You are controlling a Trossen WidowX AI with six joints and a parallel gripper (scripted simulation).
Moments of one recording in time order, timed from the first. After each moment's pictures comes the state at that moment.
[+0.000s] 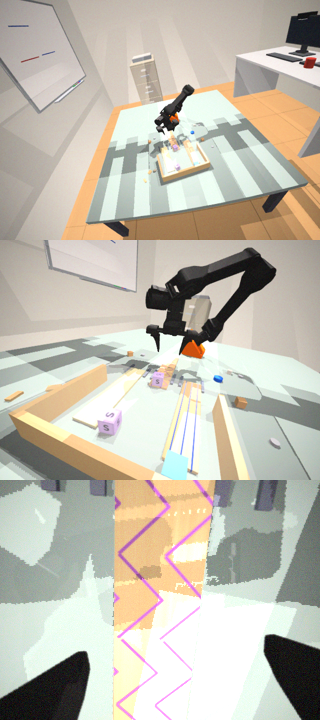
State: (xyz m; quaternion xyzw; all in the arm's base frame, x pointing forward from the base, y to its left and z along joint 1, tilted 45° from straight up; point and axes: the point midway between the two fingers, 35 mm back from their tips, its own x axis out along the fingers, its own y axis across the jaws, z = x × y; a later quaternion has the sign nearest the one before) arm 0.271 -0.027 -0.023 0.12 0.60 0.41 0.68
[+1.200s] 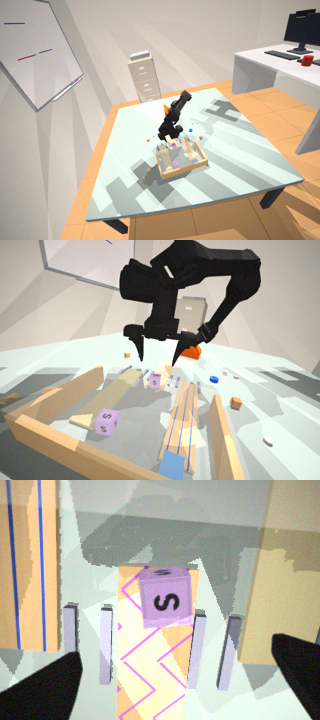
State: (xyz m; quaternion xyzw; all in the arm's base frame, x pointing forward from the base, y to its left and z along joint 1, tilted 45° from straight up) arm 0.404 -0.006 0.013 0.12 0.59 0.41 0.68
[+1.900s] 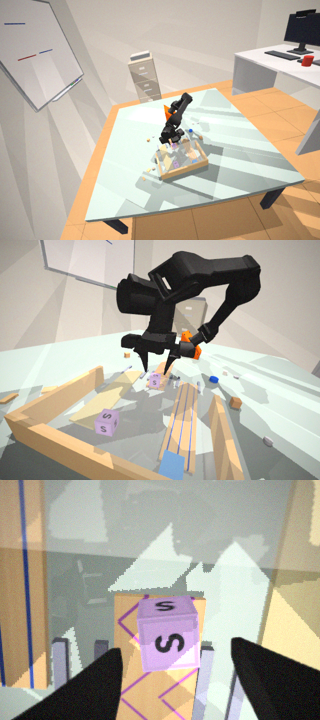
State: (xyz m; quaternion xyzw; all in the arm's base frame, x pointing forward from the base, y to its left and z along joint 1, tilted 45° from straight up) arm 0.415 0.016 -0.002 0.12 0.59 0.41 0.68
